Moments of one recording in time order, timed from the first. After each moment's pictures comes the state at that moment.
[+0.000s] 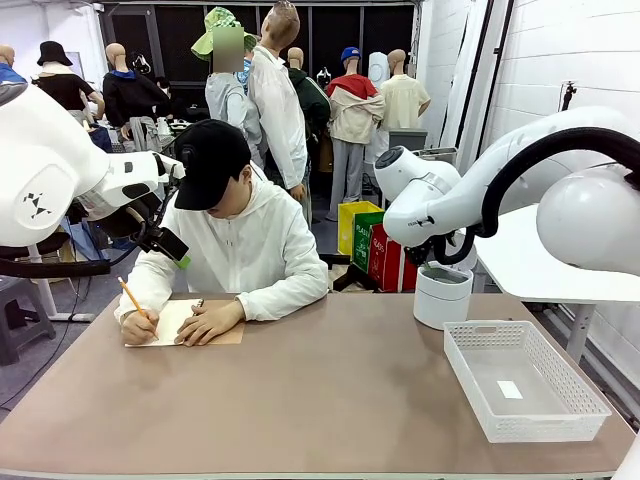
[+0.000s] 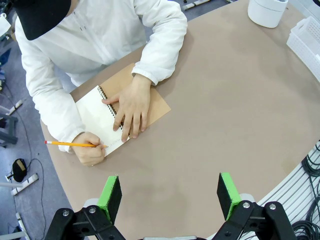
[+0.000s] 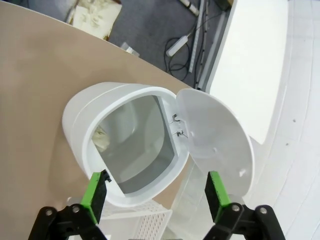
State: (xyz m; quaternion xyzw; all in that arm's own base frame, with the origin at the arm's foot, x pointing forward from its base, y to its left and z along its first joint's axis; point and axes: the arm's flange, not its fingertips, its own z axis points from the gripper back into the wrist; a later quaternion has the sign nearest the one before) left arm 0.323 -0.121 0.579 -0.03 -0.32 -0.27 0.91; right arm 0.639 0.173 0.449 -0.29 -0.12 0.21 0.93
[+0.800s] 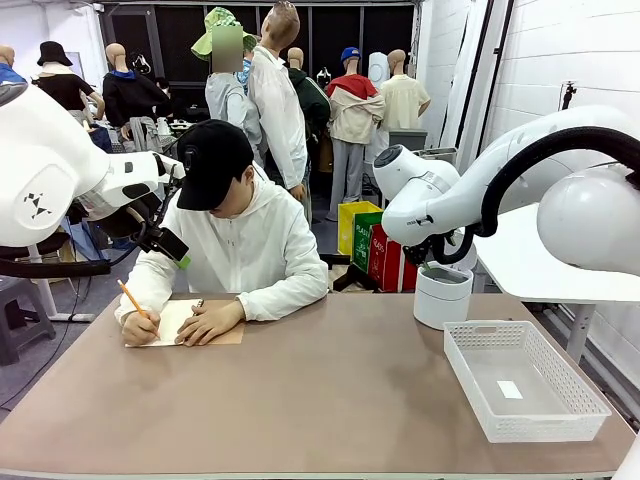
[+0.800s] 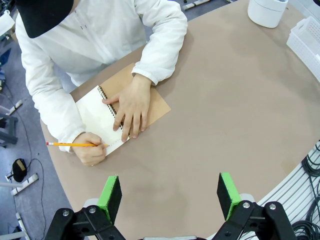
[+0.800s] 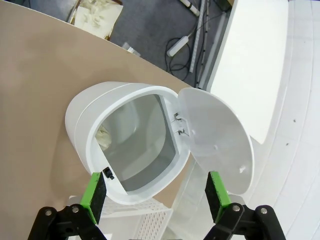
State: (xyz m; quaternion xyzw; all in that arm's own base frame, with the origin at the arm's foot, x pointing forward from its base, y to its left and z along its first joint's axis) left arm 0.323 -0.121 0.579 -0.03 -0.32 -0.27 0.91; right arm 0.637 0.175 0.451 -0.29 -0.12 0.21 0.93
